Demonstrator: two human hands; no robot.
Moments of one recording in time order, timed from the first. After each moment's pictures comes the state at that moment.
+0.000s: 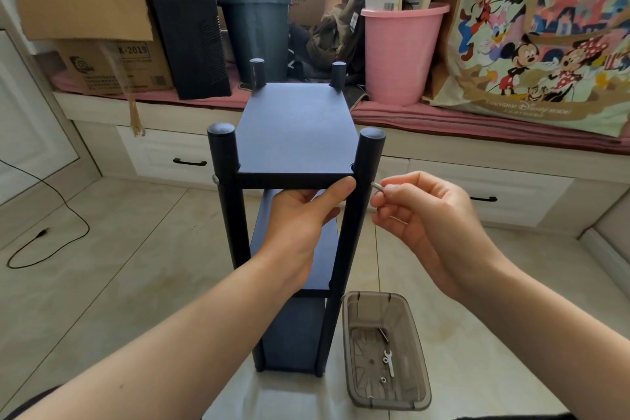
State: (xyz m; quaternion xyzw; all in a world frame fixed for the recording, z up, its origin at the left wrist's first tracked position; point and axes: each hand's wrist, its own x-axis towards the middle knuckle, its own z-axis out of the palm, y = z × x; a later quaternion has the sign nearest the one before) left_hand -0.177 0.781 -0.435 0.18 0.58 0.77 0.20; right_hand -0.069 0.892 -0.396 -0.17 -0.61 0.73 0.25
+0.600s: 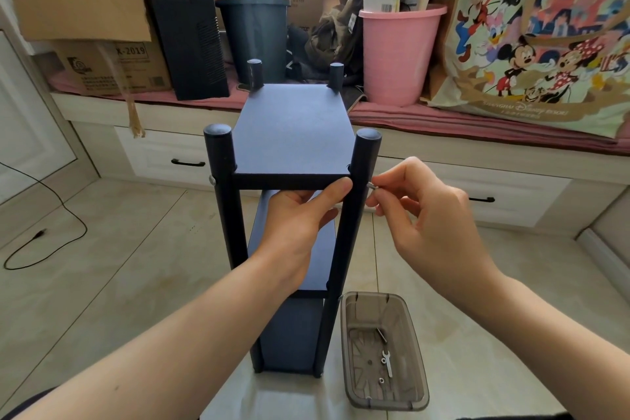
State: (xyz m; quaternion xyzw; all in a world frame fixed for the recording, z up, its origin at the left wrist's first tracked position) left_hand -0.176 0.780 -0.434 0.19 0.57 0.77 0.21; right_hand -0.066 0.890 -0.401 -0.06 -0.86 0.36 0.36
